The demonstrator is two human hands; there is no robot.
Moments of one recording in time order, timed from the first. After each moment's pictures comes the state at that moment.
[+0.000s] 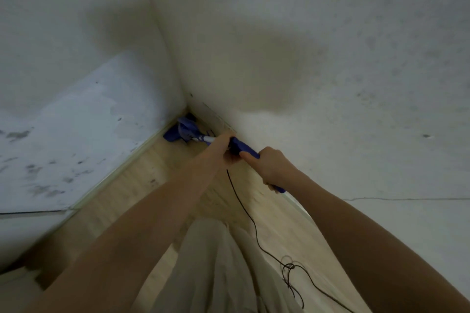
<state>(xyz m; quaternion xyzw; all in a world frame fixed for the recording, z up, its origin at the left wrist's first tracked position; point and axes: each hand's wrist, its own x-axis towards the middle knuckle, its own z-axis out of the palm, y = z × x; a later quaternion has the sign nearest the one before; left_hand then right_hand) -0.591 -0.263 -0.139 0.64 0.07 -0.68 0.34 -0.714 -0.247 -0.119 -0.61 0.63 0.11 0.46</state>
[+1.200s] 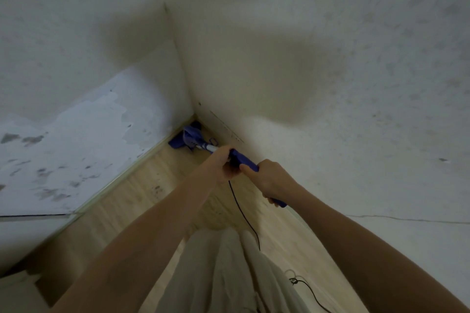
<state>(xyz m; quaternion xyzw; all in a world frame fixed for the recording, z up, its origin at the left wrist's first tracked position) -0.567 -0.259 -0.143 0.59 0.14 -0.70 0.38 -0.684 -0.248 -0.113 -0.61 0.62 0.14 0.46</state>
